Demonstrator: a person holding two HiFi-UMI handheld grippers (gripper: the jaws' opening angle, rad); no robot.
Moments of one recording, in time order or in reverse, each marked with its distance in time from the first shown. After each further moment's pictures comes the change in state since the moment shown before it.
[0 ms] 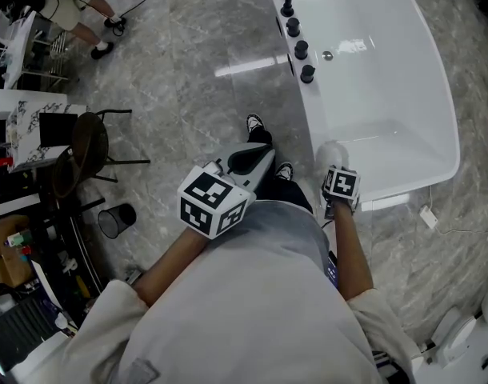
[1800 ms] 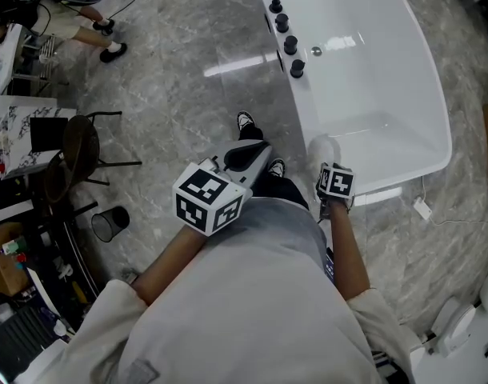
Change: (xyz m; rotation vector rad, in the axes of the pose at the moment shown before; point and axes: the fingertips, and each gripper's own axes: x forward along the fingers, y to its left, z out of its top) left arm 0.000 -0.007 -0.002 -0.026 -0.025 -0.043; right arm -0.021 0.009 -0.005 0.022 -0.012 0.035
